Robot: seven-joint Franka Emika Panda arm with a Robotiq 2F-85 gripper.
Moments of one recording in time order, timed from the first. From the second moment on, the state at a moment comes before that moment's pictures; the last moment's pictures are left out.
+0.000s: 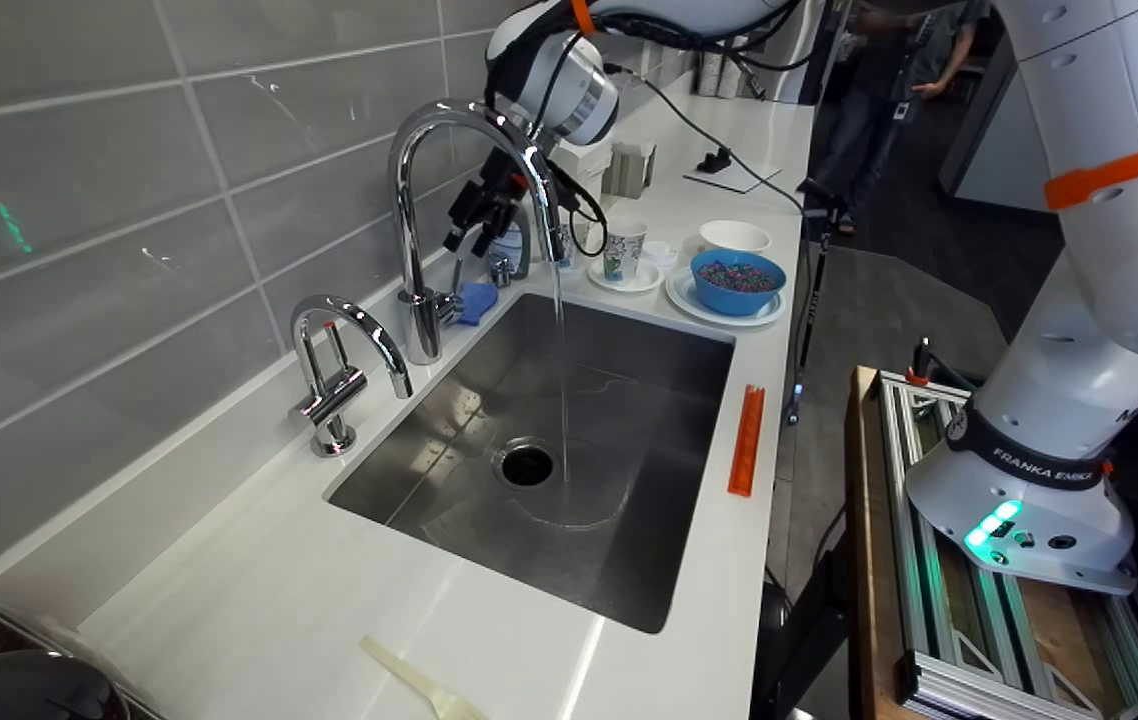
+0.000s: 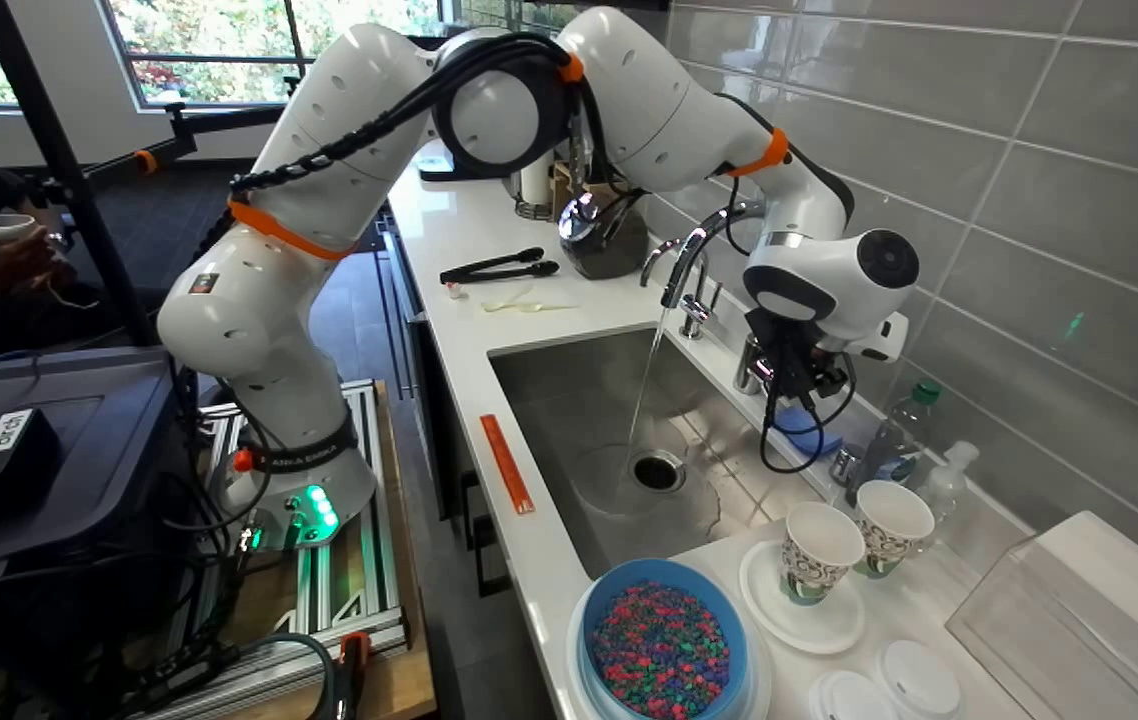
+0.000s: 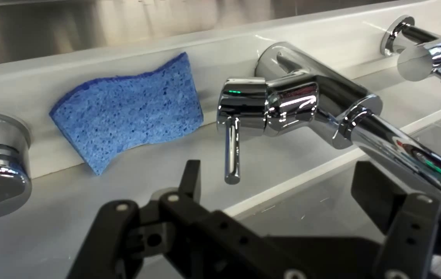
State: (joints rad) arm -0.26 0.65 0.02 -1.59 0.81 2.32 -0.76
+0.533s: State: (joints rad) arm -0.27 0.72 0.04 -1.51 0.81 2.32 -0.76
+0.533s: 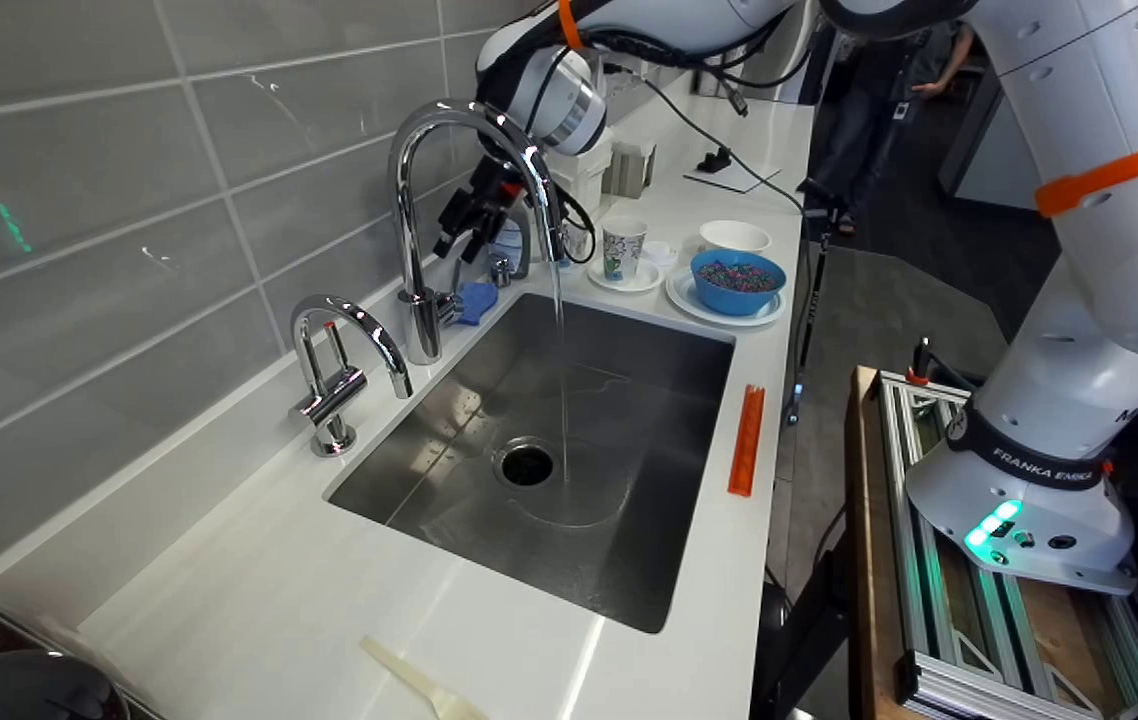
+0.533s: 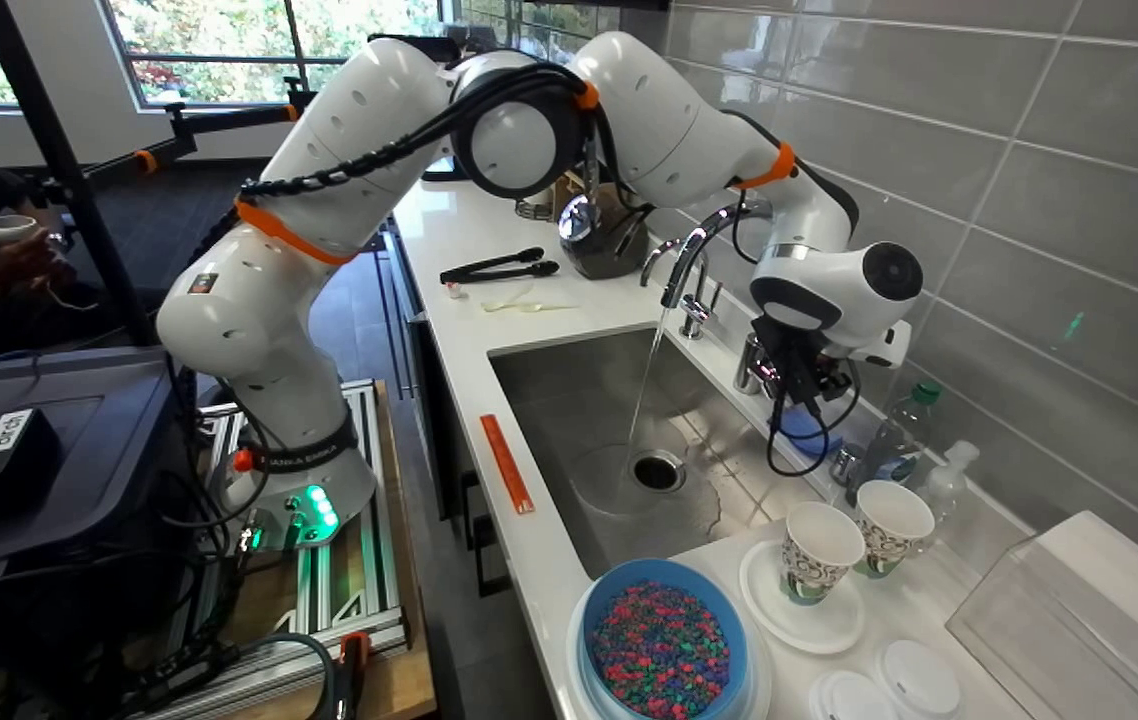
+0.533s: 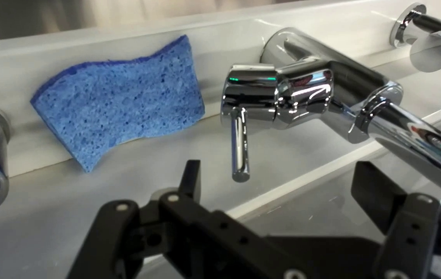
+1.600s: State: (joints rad) arm -0.28 0.74 0.05 -1.48 0.81 2.32 -0.76
